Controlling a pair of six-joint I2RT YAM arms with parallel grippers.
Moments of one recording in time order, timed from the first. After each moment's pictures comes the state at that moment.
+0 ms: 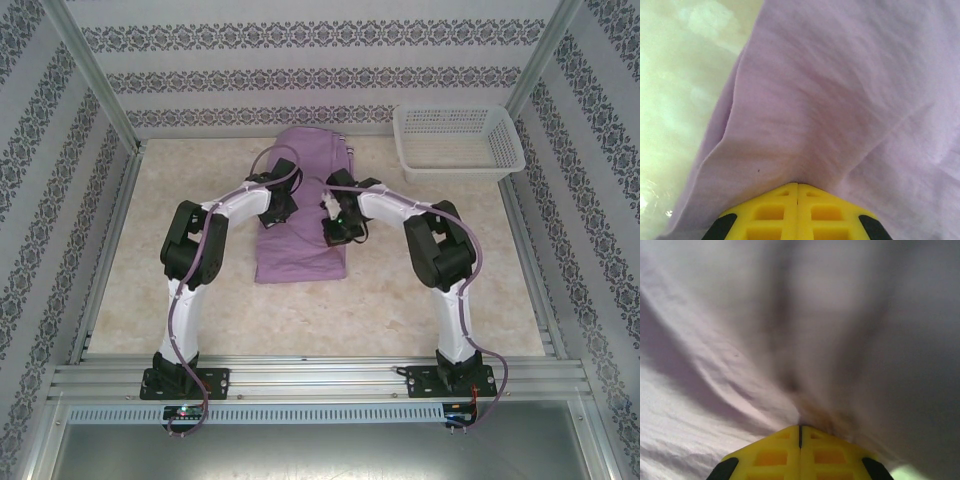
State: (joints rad) left arm -0.39 2.20 1.67 -0.67 -0.17 -0.94; right arm 0.46 2.15 1.60 -0.82 -0.29 0.20
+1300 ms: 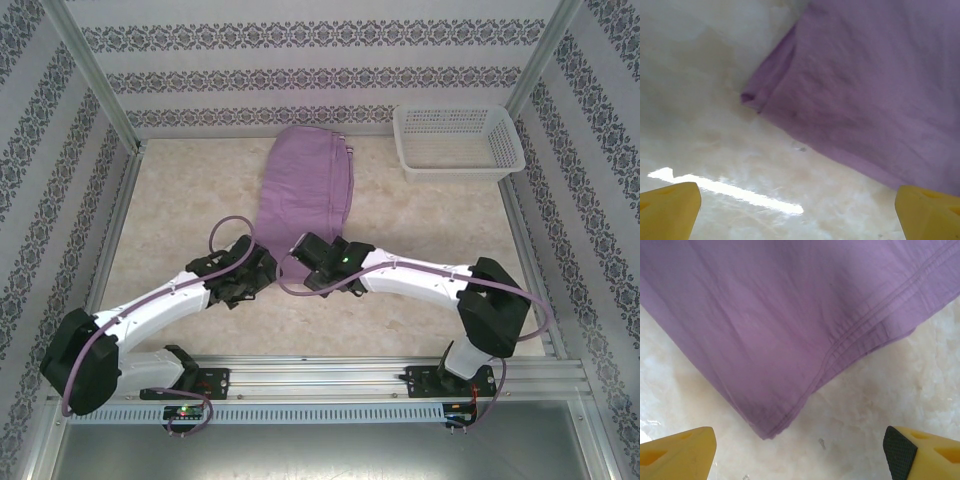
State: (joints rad) left arm -0.64 1.21 0.71 -0.59 -0.14 -1.22; right arm 1.00 1.64 1.13 -0.64 0.41 -0.05
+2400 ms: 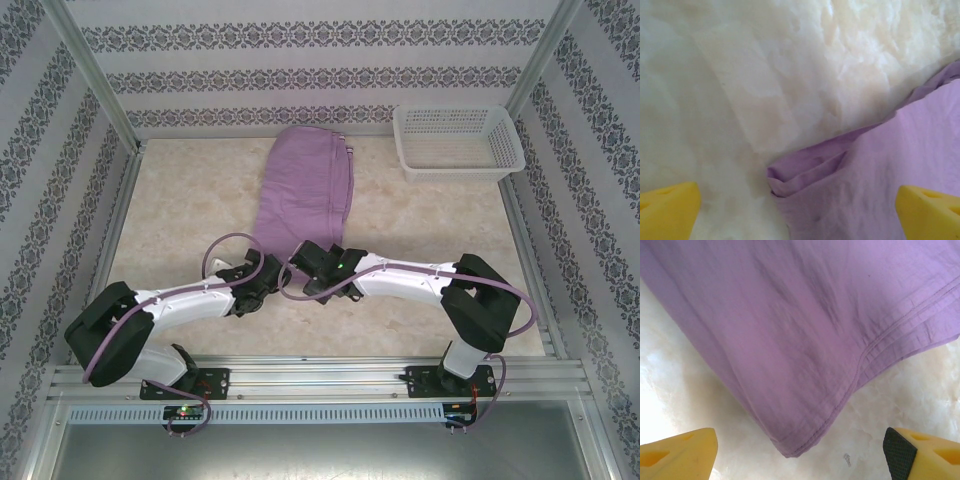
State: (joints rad) left arm -0.78 1.40 0.65 -0.44 -0.63 -1.93; right arm 1.00 1.68 1.07 -0.55 0.37 -0.07
